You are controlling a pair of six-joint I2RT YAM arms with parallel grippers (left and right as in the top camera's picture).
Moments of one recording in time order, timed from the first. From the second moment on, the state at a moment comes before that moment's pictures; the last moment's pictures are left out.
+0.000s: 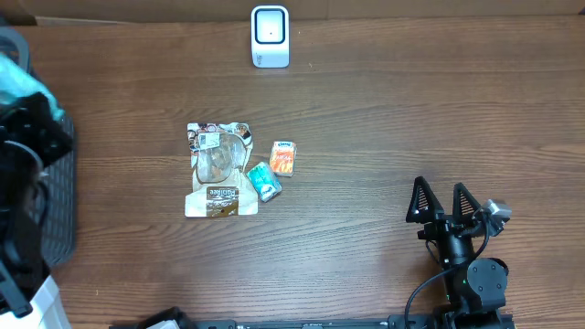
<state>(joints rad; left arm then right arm) 0.38 1.15 1.78 -1.12 0.12 -0.32 0.13 0.01 0.02 -0.02 0.07 0.55</state>
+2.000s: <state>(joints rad) -0.43 1.93 1.53 -1.30 -0.05 -0.33 0.13 0.01 0.02 -0.02 0.07 0.55</state>
